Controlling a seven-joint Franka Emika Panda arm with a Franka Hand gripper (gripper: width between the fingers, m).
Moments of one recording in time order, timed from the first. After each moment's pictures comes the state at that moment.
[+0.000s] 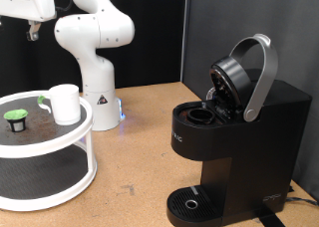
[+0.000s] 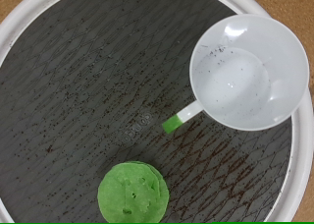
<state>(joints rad) 0.03 -0.72 -0.55 -2.40 -0.36 1.71 -1.94</state>
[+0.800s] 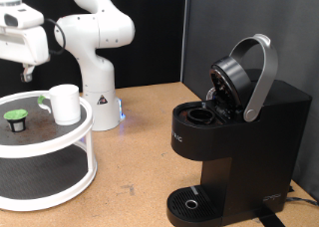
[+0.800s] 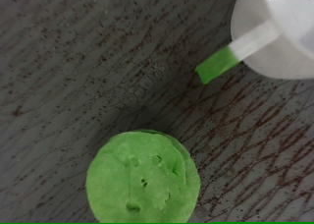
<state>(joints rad) 0.01 -0.66 -0.67 -2.60 -0.47 2.03 -1.94</state>
